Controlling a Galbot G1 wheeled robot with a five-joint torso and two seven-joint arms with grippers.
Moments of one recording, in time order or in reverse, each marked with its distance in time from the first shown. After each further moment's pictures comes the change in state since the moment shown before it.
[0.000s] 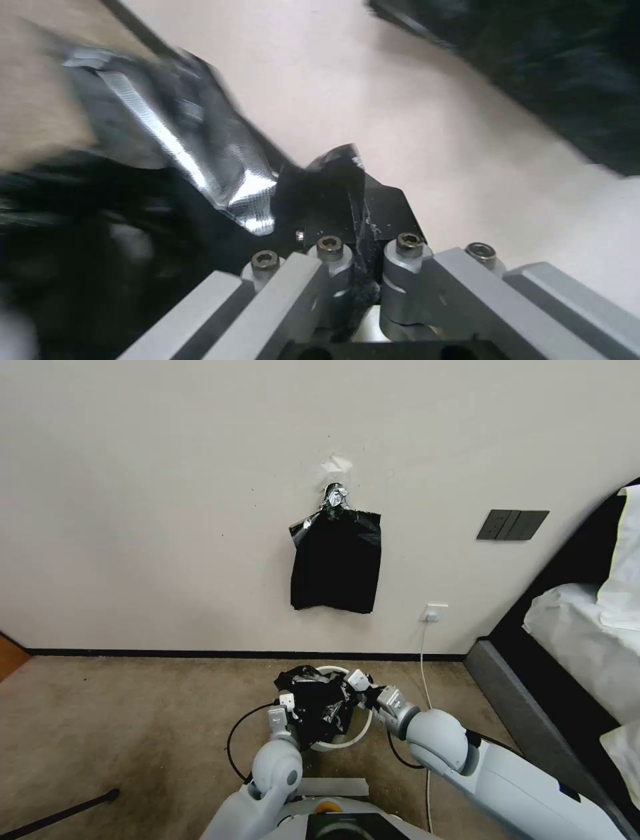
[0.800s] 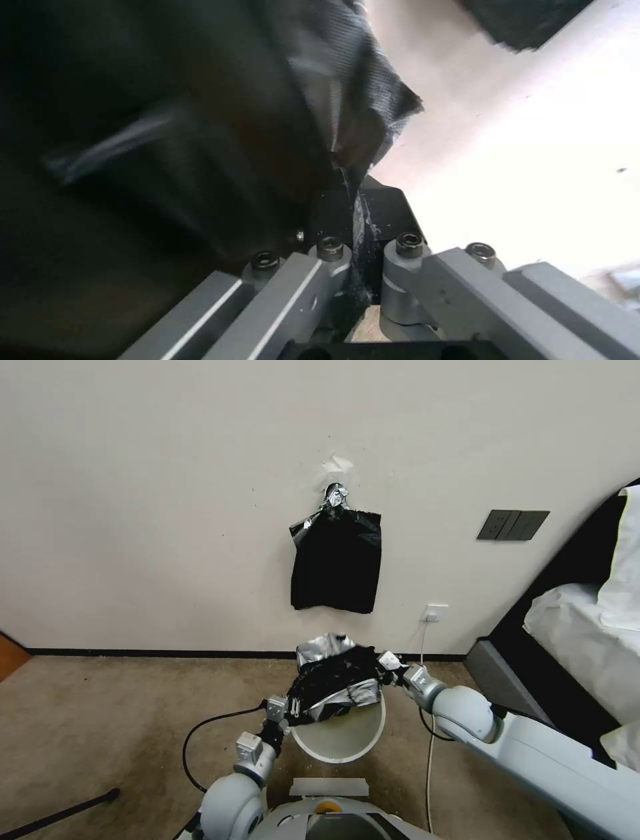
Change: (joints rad) left arm 0.147 0.088 -0.163 -0.113 -0.133 -0.350 0.281; right arm -0.085 -0.250 0.046 -0.037 0.040 0.057 -0.004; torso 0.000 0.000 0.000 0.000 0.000
